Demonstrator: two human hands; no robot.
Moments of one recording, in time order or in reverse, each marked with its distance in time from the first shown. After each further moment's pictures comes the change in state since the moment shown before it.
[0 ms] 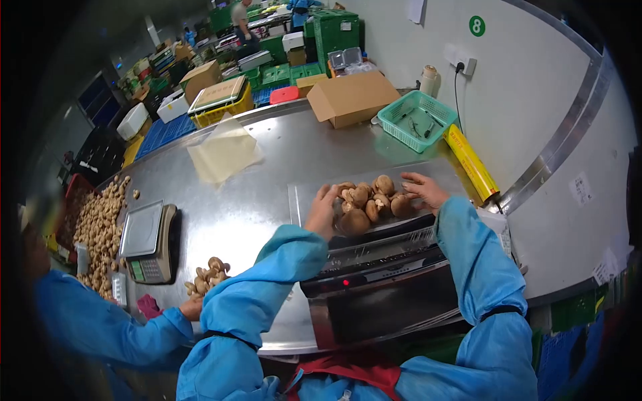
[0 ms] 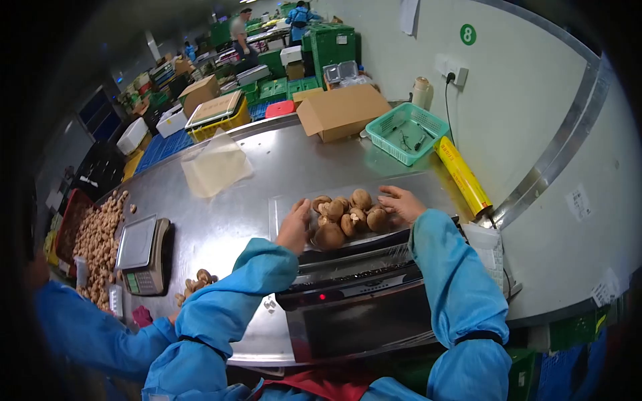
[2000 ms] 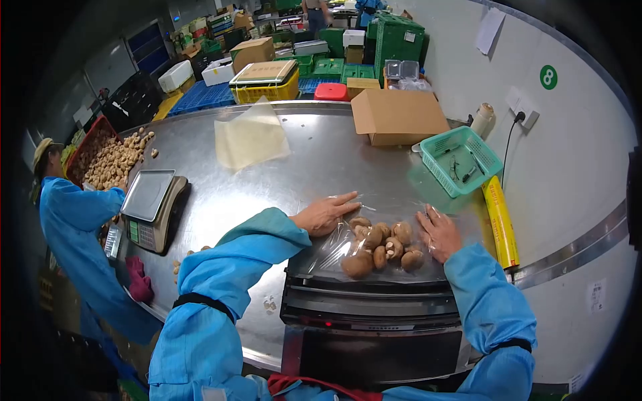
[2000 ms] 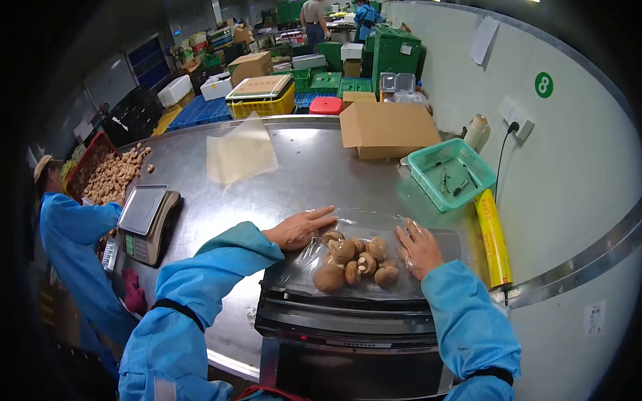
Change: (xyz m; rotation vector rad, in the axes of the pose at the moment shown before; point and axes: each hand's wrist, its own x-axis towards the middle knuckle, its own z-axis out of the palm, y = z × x) left_hand 0.120 0.025 -0.062 1.714 -0.581 0.784; right_hand 0.085 0.026 -0.034 -1.408 0.088 -0.923
